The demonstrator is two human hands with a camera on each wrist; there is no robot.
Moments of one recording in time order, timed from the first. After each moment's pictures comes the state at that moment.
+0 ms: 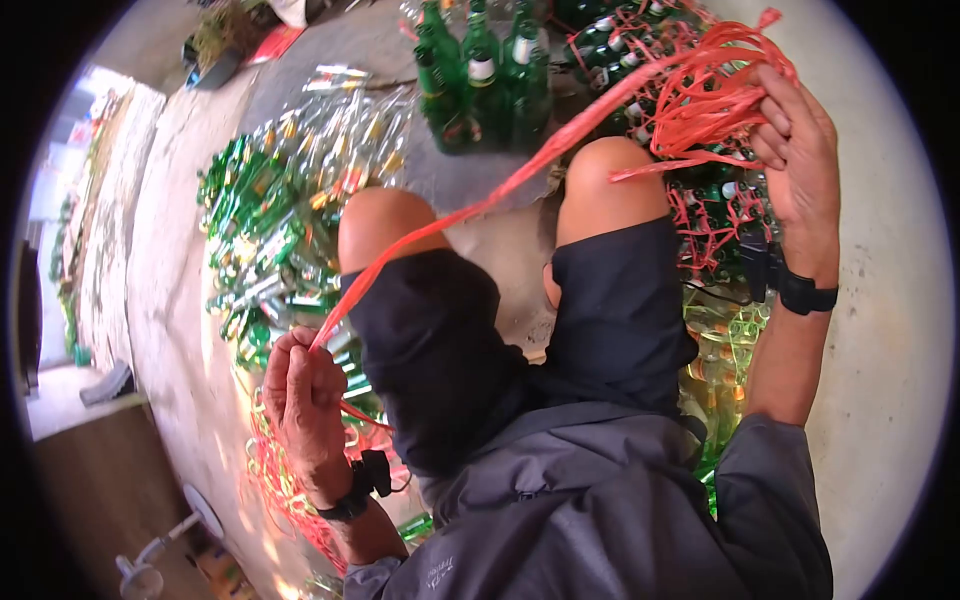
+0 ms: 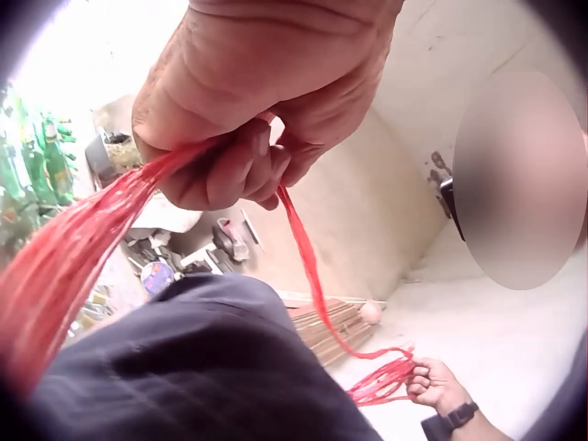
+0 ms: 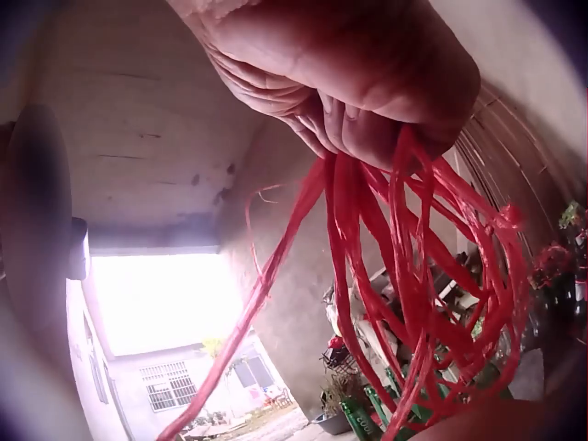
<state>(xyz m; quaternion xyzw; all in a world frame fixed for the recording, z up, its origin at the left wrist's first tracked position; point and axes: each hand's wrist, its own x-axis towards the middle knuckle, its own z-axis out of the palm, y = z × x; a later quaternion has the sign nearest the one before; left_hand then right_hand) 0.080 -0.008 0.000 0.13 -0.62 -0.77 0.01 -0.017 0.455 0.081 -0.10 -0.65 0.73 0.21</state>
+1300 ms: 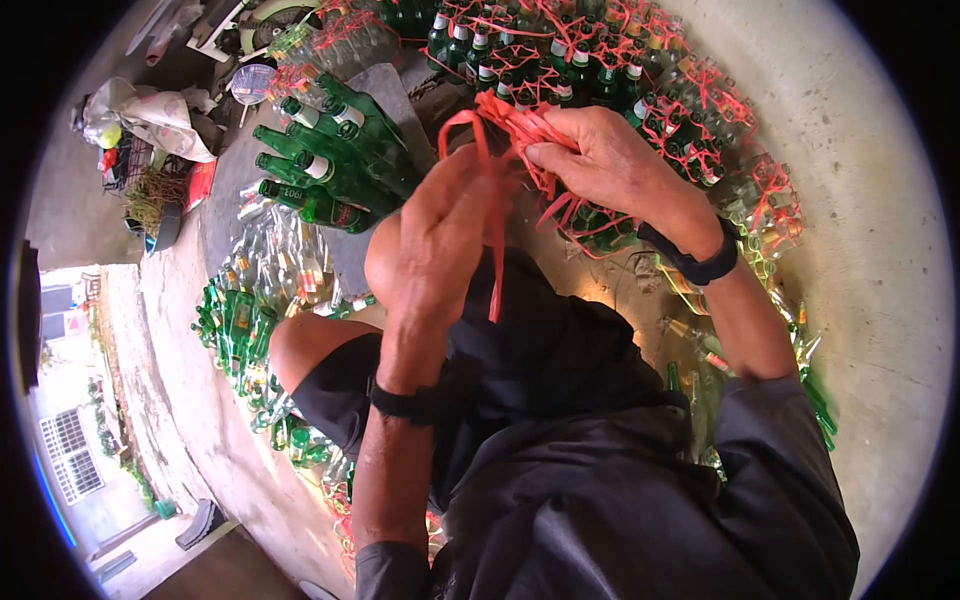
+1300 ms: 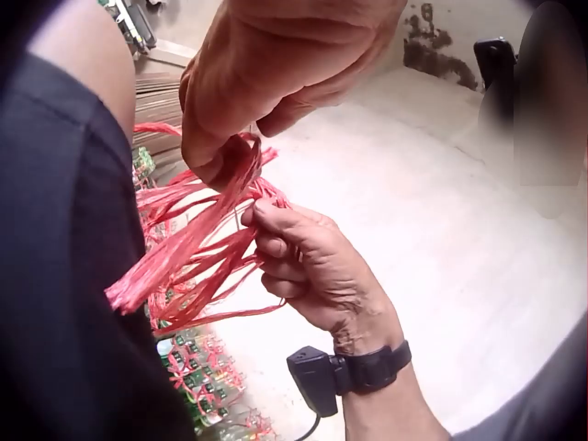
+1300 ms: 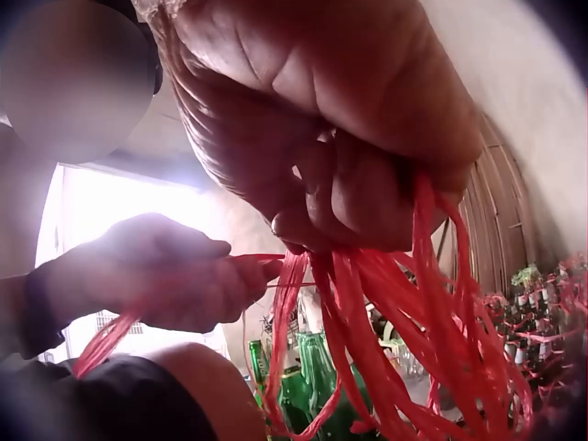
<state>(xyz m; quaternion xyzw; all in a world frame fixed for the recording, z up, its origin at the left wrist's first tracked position) -0.042 0.288 -0.001 -0.17 -0.65 -0.70 -0.25 0.015 0.485 -0.001 -0.03 -0.88 0.46 0.05</state>
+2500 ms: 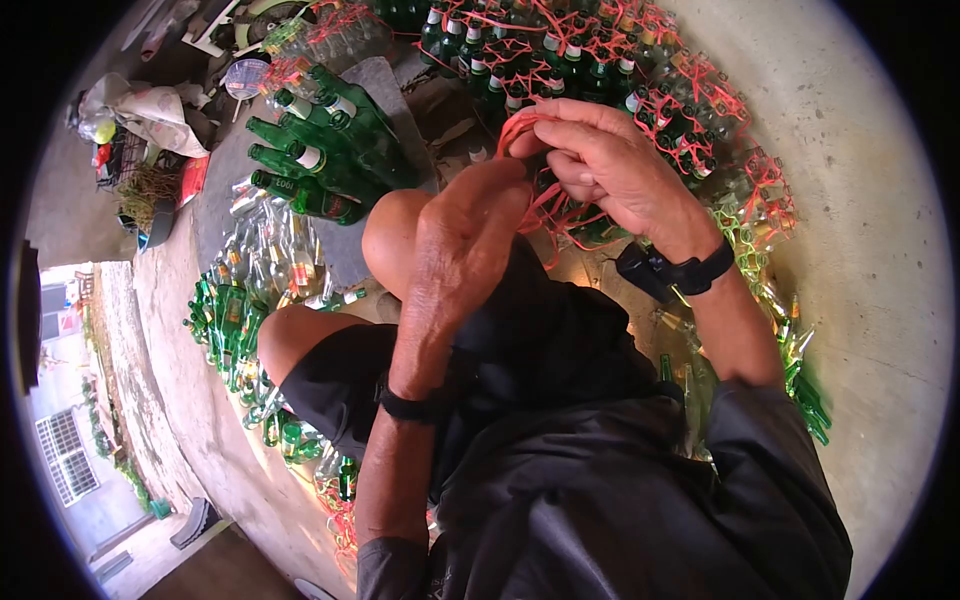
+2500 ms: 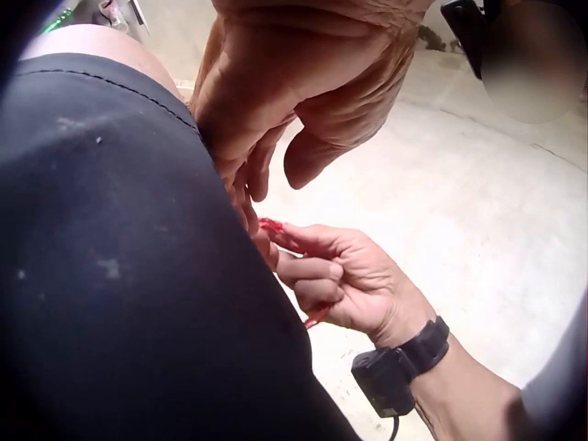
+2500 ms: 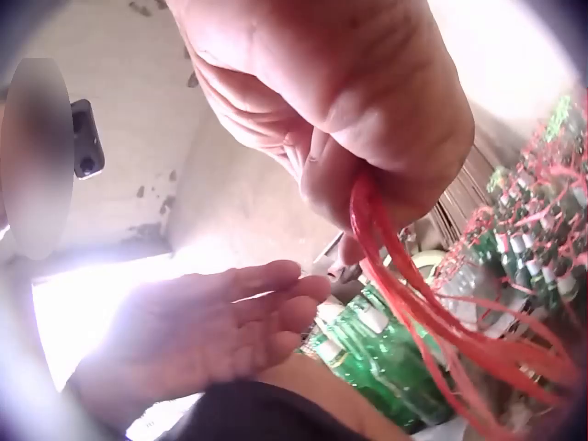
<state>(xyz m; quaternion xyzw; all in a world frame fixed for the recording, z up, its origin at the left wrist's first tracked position) -0.017 0.284 -0.019 -0.29 -0.66 -0.66 -0.22 0.036 0.469 0.004 -0.15 -0.59 0.80 0.01</state>
